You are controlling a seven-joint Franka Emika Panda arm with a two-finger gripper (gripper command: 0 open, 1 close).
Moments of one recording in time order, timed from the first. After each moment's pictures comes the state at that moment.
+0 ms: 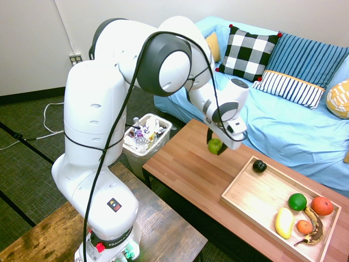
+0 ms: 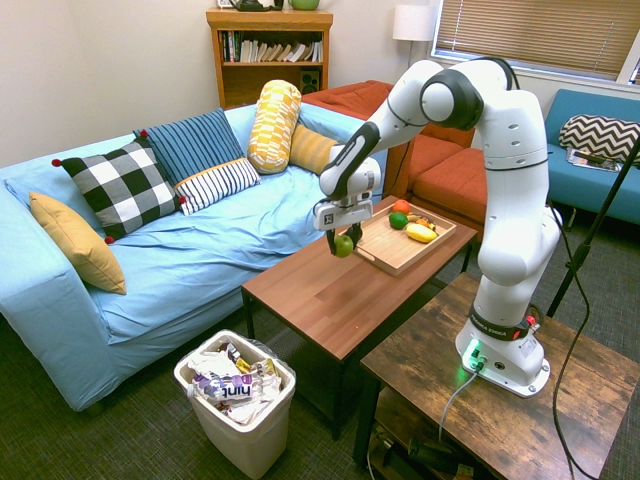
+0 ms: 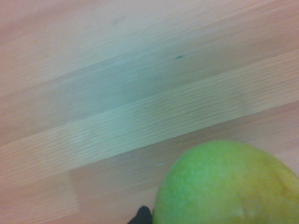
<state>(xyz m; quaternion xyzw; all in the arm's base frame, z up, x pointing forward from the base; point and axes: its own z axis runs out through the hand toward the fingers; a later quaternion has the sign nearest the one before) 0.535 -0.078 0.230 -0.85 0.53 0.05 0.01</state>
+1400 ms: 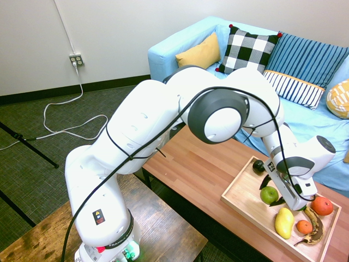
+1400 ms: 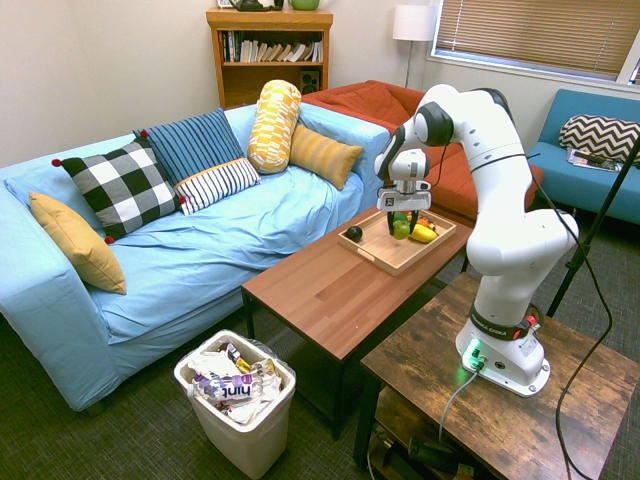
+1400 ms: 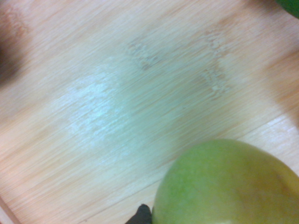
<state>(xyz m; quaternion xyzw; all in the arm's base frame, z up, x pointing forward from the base) 0.529 -0.351 0.135 -0.77 0.62 0.11 0.01</state>
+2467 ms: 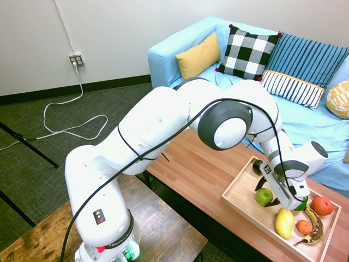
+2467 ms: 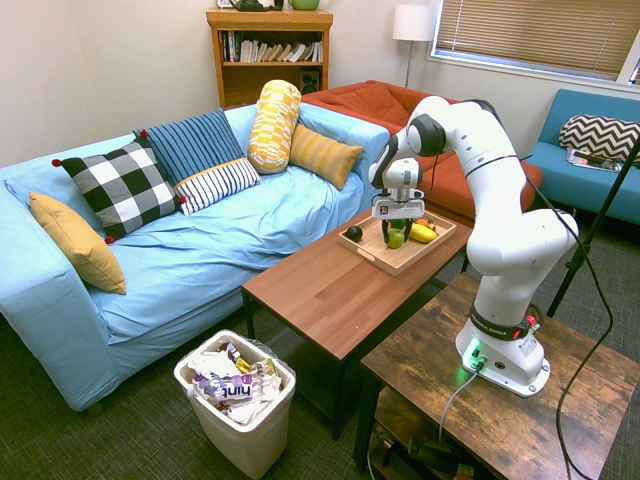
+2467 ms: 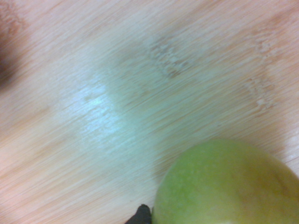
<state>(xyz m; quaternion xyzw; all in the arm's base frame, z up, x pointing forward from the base) 0.544 -0.342 0.105 -0.78 0.62 0.13 0.01</state>
